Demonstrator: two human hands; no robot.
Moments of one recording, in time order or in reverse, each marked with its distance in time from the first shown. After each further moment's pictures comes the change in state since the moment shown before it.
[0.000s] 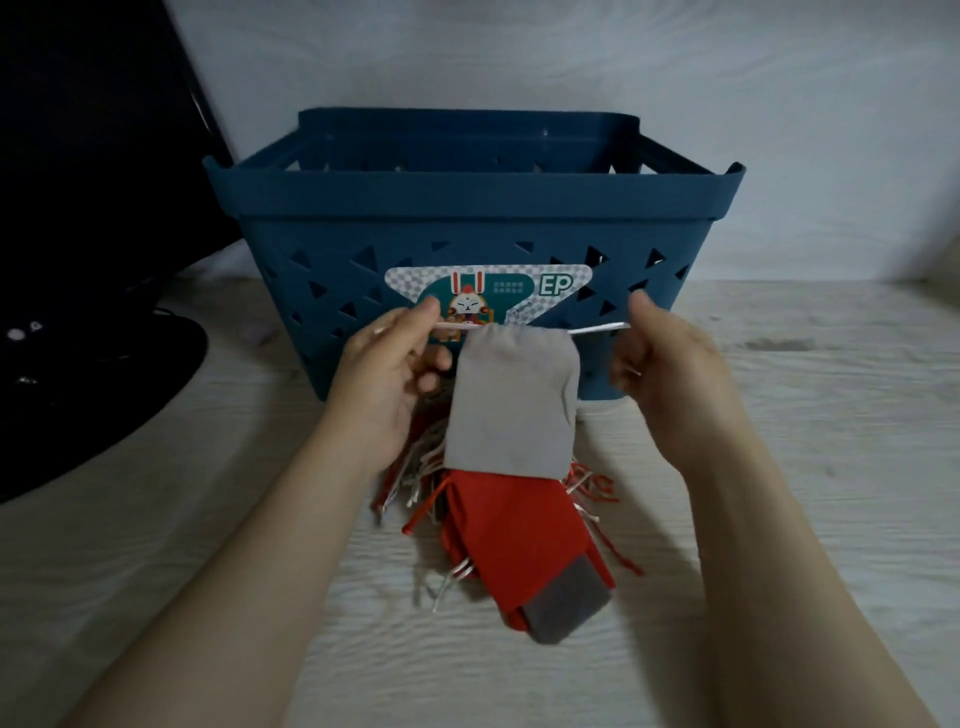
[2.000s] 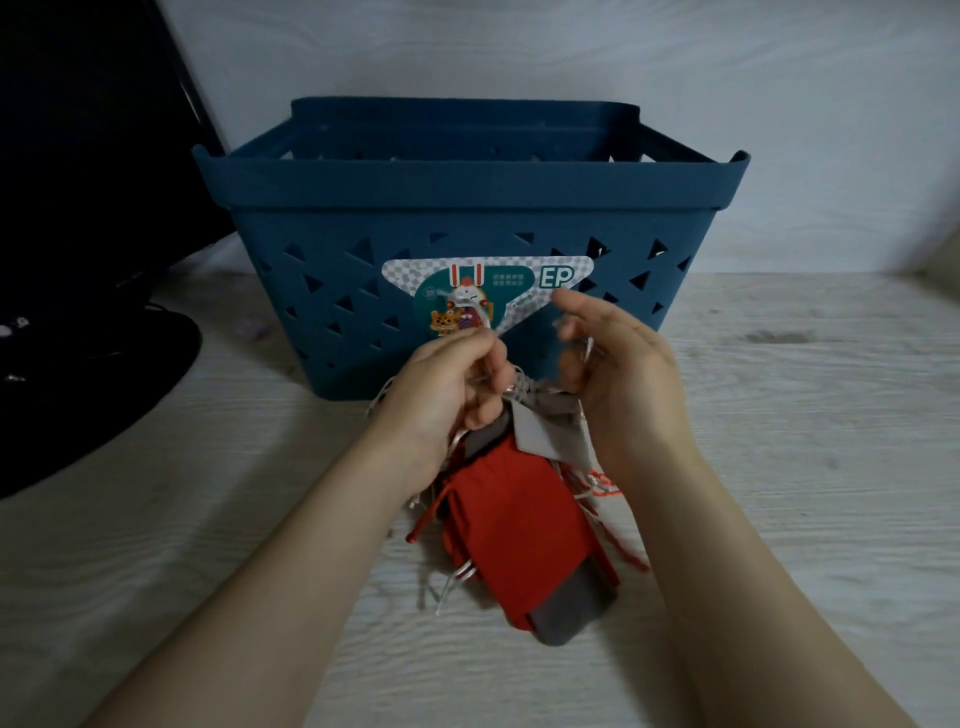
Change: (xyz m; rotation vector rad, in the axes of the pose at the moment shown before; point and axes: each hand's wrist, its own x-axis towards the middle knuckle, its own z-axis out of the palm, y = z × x) left_hand -0.023 0.001 0.029 0.152 -0.188 -0.211; right_hand -0.016 0.002 0.047 0.174 0.119 0.018
